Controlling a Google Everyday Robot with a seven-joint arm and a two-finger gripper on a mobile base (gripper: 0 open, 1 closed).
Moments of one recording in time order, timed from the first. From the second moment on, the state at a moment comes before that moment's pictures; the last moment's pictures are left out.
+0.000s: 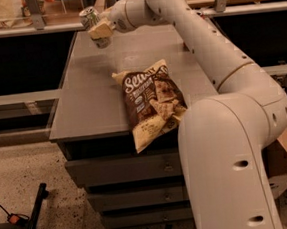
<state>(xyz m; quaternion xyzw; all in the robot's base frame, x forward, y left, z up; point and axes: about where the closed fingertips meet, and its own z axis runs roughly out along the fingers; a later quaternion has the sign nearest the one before) 0.848 0.102 0.931 -0.50 0.65 0.22 0.53</state>
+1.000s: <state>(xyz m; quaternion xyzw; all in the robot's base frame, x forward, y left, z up) 0.795 0.038 0.935 -0.54 0.77 0.11 0.33</state>
